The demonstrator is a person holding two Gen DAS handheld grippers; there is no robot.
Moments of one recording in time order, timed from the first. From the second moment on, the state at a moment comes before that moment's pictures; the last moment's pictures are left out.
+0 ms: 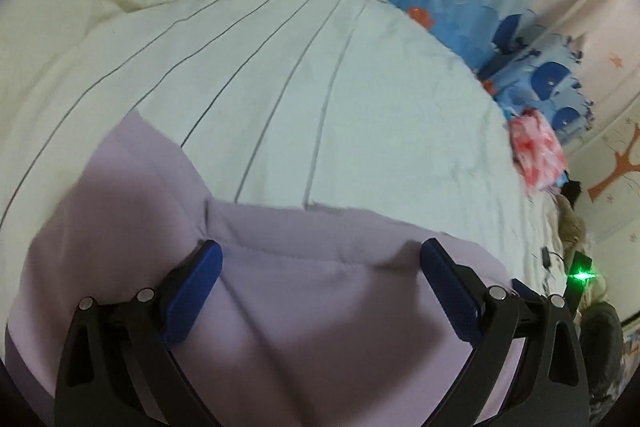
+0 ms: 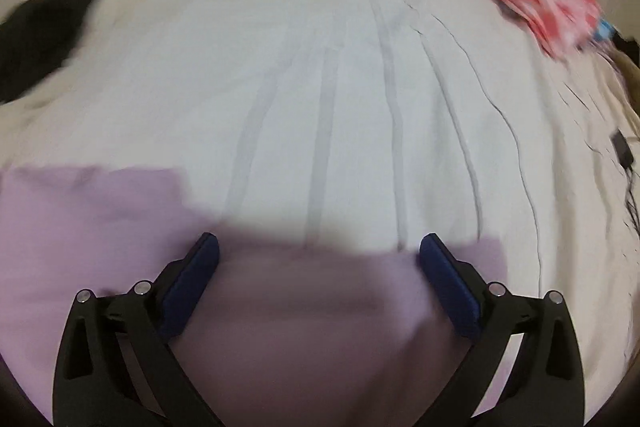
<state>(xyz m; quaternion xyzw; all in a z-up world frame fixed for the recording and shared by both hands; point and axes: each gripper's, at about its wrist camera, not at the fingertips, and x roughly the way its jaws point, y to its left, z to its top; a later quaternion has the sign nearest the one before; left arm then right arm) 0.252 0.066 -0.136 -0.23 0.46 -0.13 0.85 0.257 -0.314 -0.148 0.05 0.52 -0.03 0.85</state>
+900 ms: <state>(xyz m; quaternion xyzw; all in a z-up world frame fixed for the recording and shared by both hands) 0.107 0.116 -0.078 -0.22 0.35 -0.12 0.90 0.096 -0.310 -0.080 0.07 0.40 0.03 0.91</state>
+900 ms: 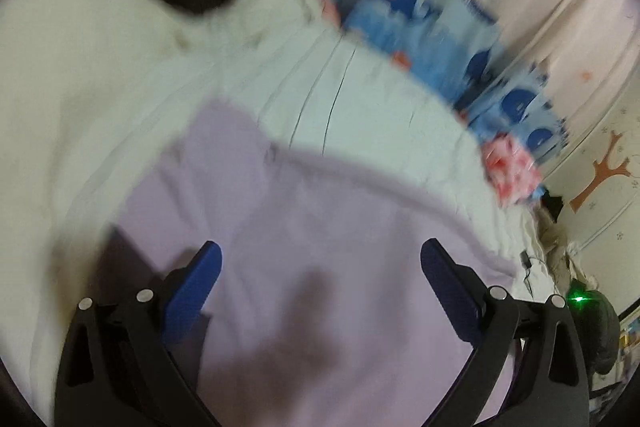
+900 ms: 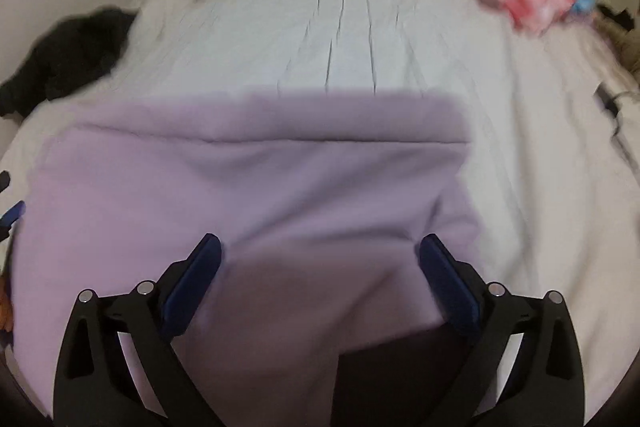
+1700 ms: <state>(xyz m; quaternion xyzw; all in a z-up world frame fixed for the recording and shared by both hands) 0.110 0.105 -0.130 -0.16 0.40 -0.10 0.90 0.122 -0.328 -0.132 0.06 0.47 0.02 0.88</state>
